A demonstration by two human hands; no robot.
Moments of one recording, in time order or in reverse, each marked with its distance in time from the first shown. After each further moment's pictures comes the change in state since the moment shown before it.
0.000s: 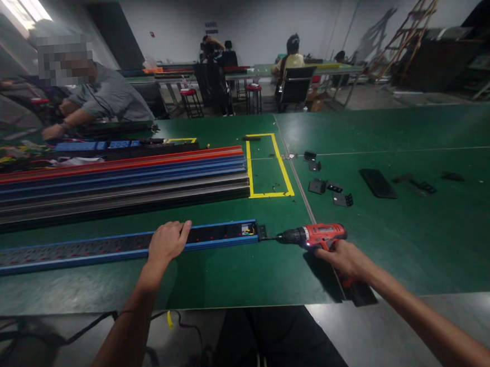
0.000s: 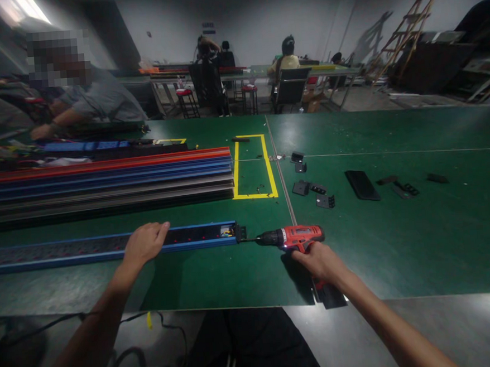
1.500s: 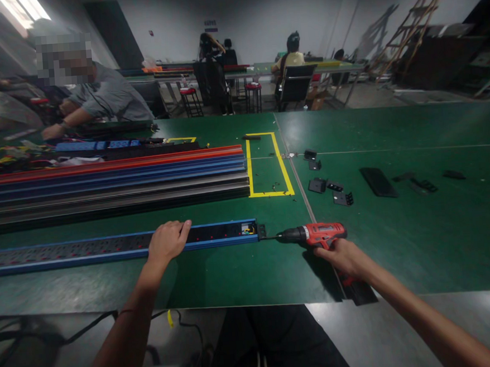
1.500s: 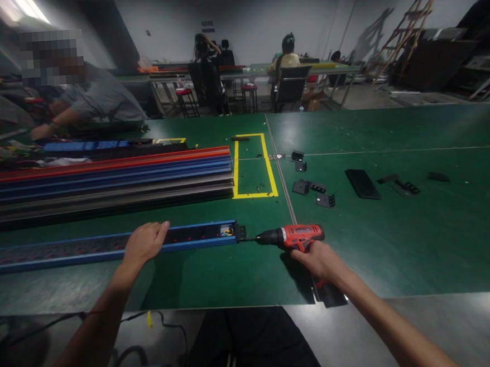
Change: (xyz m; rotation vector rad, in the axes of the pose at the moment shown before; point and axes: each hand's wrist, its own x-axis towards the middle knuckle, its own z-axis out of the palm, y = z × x) left_hand 0.000 0.000 -0.002 -0.007 0.001 -0.005; right_hand 0.002 0.002 0.003 -0.013 0.007 0.038
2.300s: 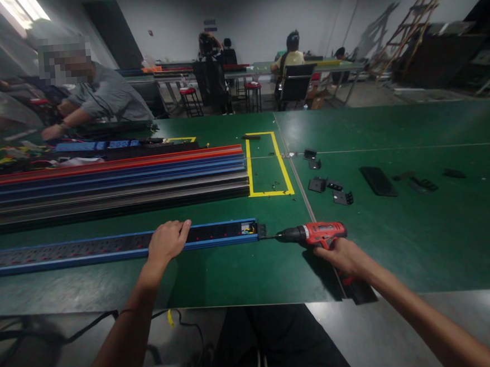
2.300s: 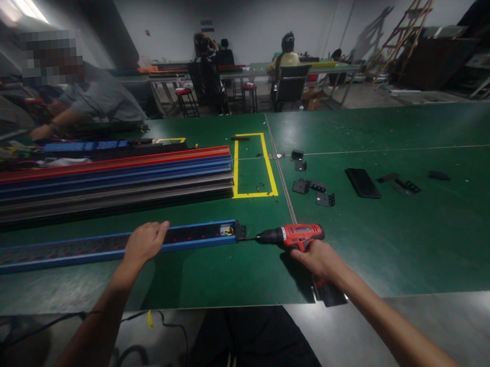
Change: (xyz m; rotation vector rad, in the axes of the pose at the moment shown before) left_hand 0.000 0.002 -0.004 0.029 -0.007 0.001; right_hand 0.001 -0.001 0.000 -0.040 0.017 -0.020
